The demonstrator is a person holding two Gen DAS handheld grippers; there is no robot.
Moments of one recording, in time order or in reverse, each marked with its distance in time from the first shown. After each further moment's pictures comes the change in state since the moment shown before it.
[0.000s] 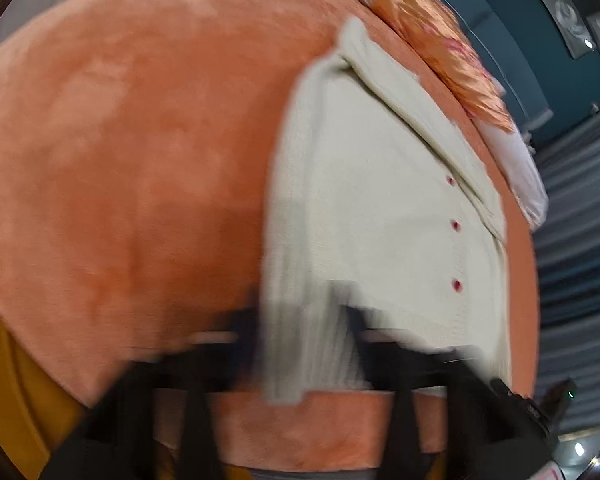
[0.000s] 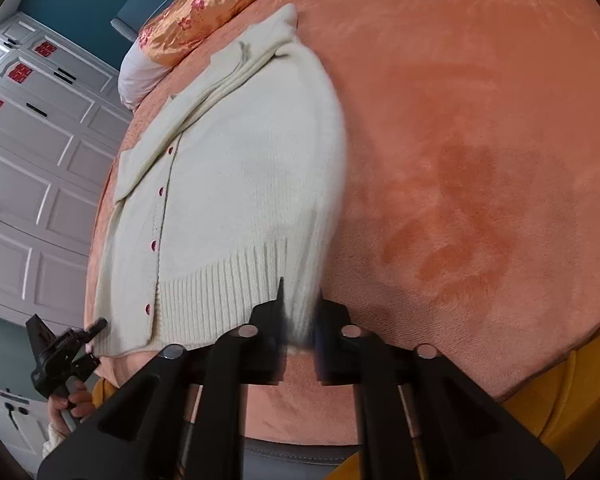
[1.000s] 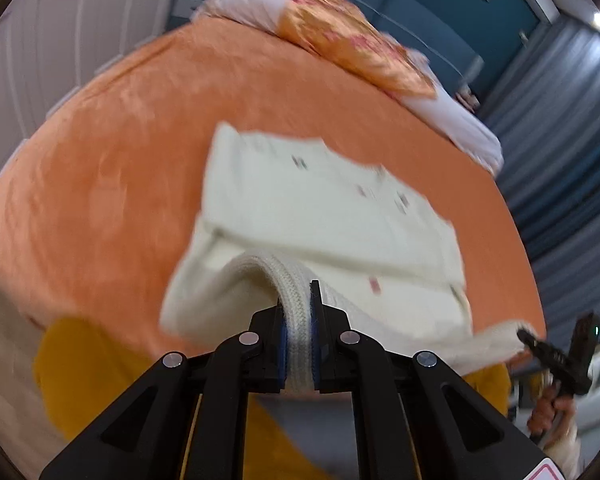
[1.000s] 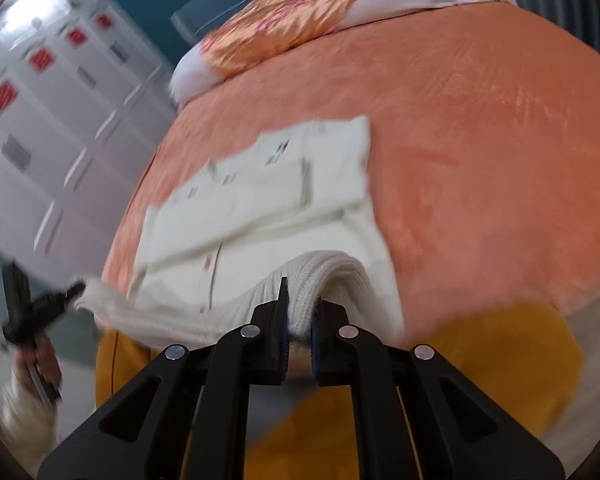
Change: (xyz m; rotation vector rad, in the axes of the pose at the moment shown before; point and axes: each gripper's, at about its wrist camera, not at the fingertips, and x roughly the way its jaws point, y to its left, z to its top) left arm -0.113 -0.061 -0.017 0.269 -0.117 -0.011; right arm -0.114 0.028 -0.006 -0.167 -0.094 0.030
